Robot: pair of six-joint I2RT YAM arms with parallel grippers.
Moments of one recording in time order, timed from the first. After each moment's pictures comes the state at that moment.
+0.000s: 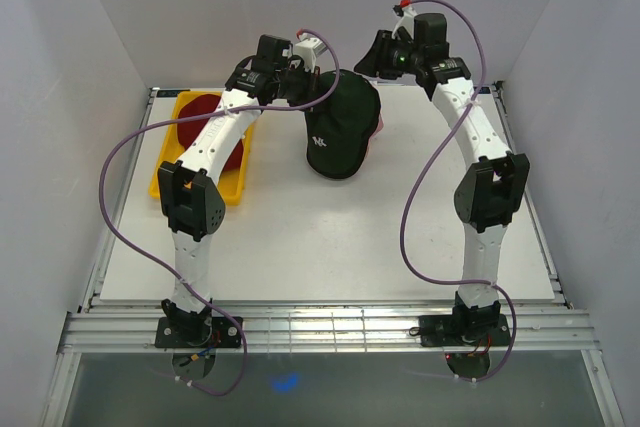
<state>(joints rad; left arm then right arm) -0.41 2.10 2.17 -0.70 0.51 -0.06 0.27 2.10 2.17 -0.45 -0.51 0.35</state>
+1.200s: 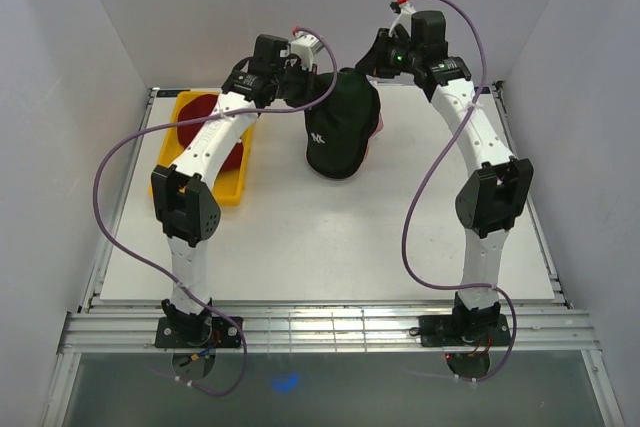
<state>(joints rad) -0.42 2.04 2.11 -0.64 0.43 -0.06 0.30 2.04 2.14 -0.46 -0.46 0.33</state>
